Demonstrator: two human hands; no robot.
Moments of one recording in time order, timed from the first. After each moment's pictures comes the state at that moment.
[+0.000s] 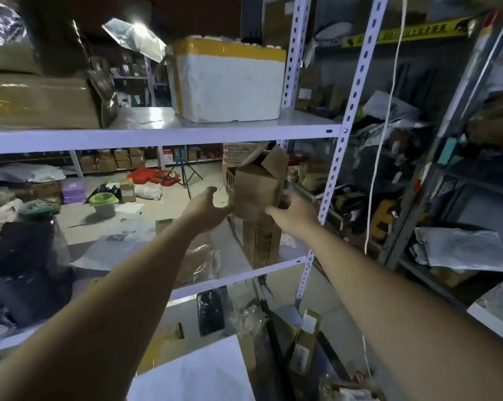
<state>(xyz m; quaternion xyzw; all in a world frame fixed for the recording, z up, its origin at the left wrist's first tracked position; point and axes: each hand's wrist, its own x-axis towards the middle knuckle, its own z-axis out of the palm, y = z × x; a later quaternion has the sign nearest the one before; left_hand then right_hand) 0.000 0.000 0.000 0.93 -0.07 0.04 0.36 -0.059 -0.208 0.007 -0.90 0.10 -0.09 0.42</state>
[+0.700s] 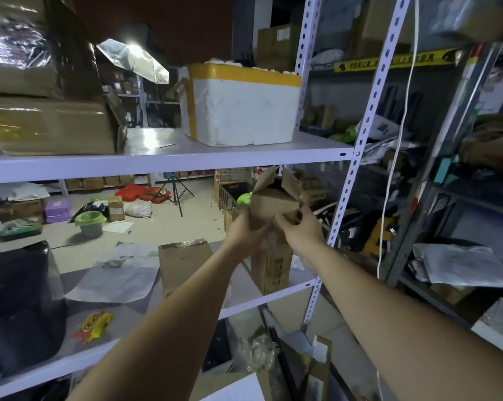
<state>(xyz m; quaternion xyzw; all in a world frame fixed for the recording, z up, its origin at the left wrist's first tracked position) 0.035 -0.041 -0.023 0.84 -0.14 0.02 0.53 -0.022 -0.180 0.001 -0.80 0.13 -0.19 0.55</state>
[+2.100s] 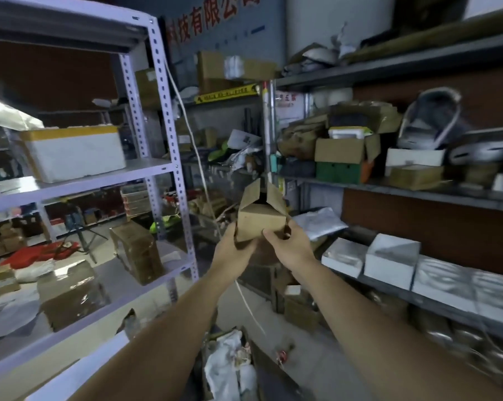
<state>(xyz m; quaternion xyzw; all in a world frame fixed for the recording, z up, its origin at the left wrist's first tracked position) -0.334 -0.268 0.008 0.77 -0.31 -0.02 0.56 -0.425 -0.396 0.020 -0.75 0.21 -0.31 0.55</state>
